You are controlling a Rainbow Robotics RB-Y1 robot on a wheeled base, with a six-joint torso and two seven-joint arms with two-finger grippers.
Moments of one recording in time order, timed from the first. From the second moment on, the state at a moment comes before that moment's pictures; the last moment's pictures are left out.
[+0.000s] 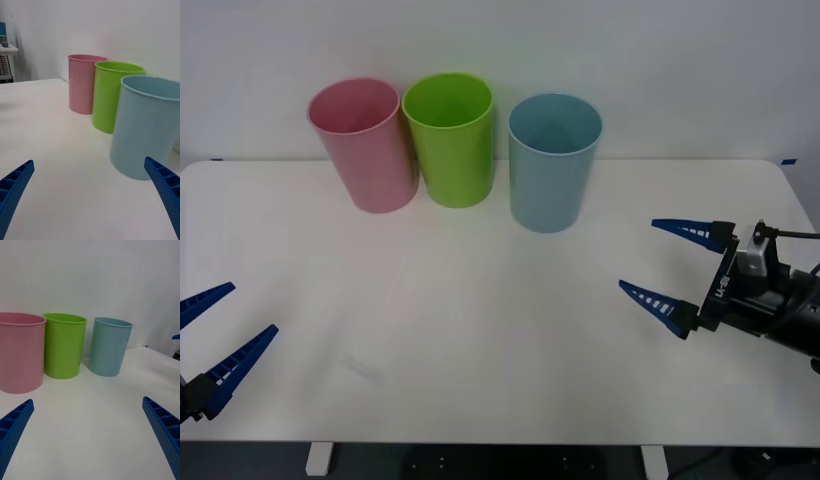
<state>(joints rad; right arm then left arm) -0.03 -0.48 -0.21 -1.59 1.25 -1.14 0.06 0.35 0.40 0.52 -1.66 -0.96 -1.22 0.00</state>
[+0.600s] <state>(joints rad) 0.21 -0.48 -0.26 -1.71 1.17 -1.14 0.02 0.35 0.40 0.52 -1.66 -0.96 -1.22 0.00</state>
